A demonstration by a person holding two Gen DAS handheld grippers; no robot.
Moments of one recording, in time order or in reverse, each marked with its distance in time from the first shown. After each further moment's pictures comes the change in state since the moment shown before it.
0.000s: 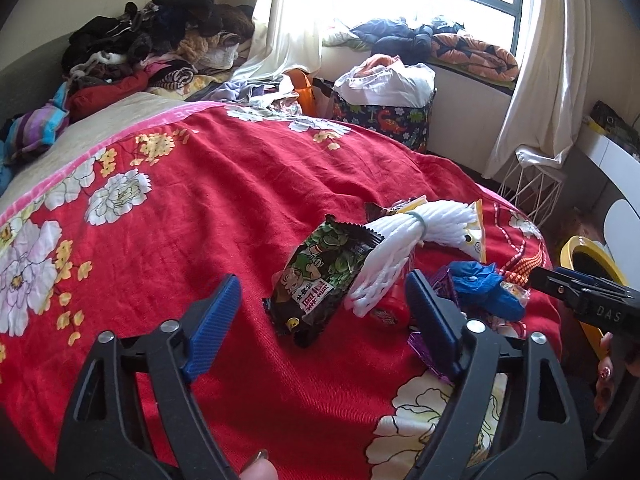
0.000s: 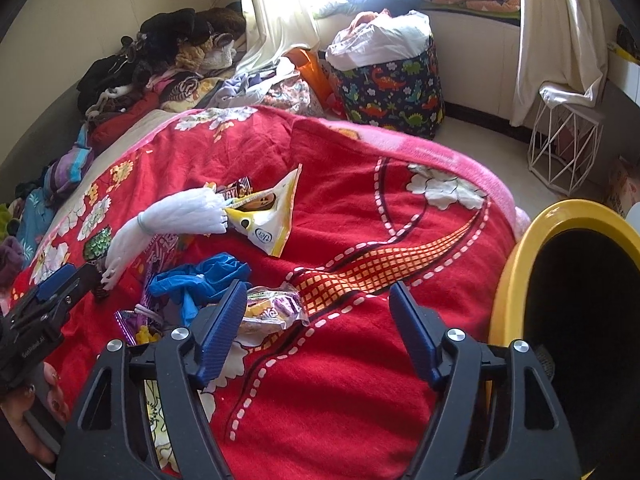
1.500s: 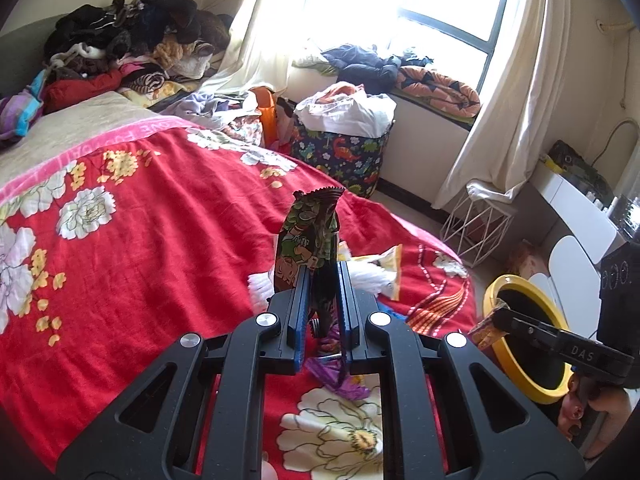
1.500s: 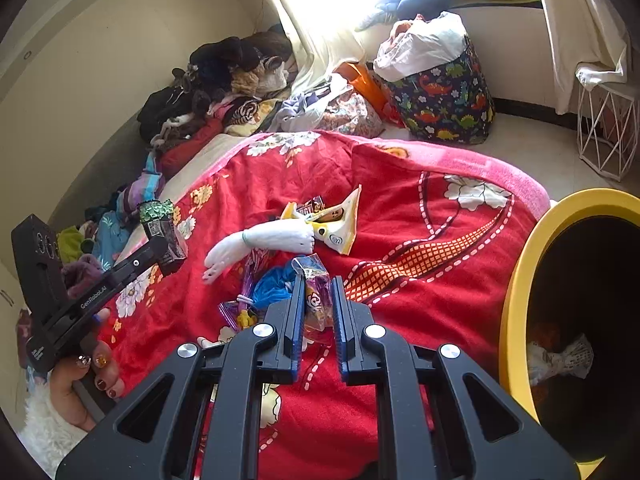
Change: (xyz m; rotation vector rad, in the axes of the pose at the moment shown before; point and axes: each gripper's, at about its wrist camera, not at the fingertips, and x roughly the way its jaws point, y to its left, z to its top) left arm -0.050 -0.024 0.029 -0.070 -0.072 -0.188; right arm -0.080 -0.017 -0.002 0.054 -0.056 0.285
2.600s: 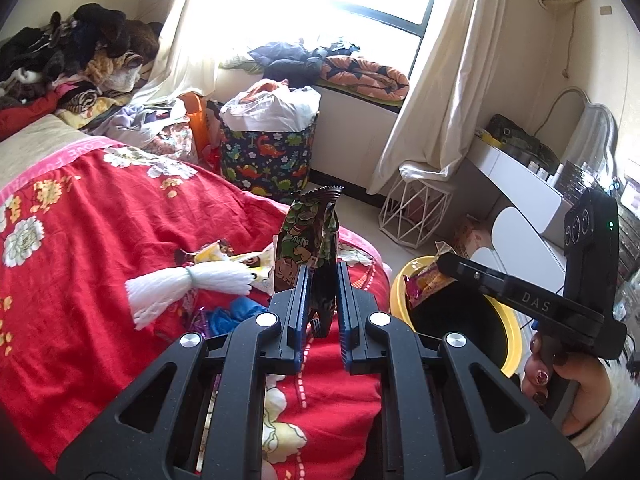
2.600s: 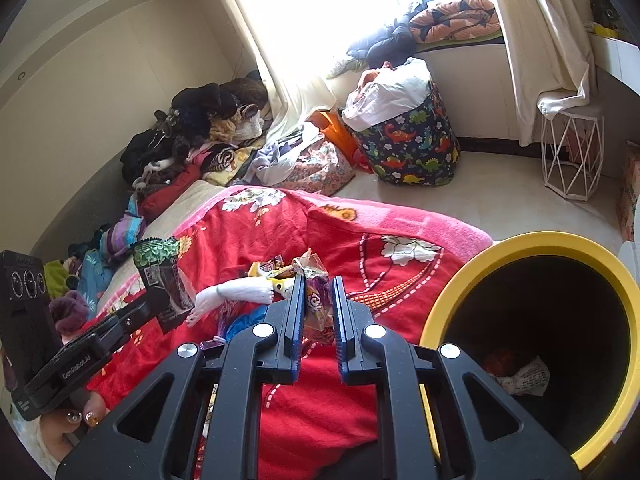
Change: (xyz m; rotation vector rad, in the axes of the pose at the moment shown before) left arm -0.008 -0.092 -0.004 0.121 0.025 -0.198; right arm -0.067 -0.030 0.018 0.027 -0.168 -0.093
